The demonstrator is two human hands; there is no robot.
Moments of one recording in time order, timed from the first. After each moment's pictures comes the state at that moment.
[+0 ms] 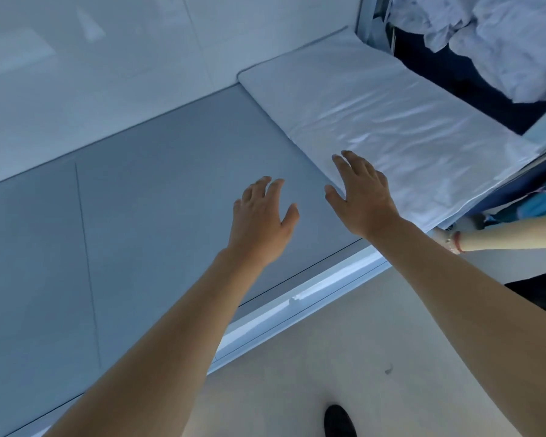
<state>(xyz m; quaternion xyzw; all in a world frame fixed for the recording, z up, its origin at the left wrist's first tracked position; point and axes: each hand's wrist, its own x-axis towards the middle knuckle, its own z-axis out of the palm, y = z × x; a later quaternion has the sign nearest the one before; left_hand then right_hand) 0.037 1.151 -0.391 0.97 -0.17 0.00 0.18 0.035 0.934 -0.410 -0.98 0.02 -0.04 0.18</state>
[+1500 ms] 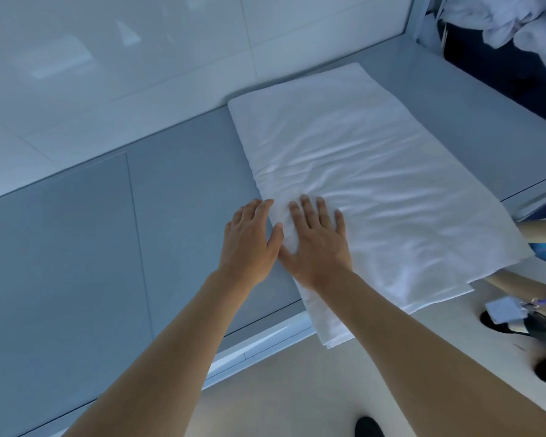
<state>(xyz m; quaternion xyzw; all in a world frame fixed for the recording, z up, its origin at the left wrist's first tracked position) 0.025 1.271 -0.413 0.98 -0.11 0.00 0.19 0.005 1.123 -0.456 -0.99 -0.01 0.03 0.14</state>
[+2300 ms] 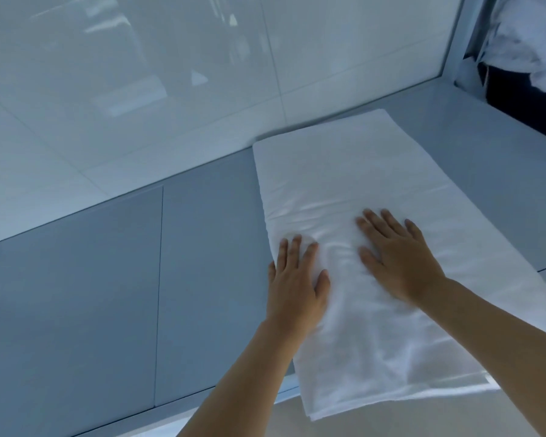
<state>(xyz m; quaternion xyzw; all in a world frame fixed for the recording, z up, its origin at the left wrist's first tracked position) 0.024 1.200 -0.451 0.99 -0.05 -0.01 0.16 0.069 0.975 -0.457 -0.99 -0.10 -0.01 0.13</state>
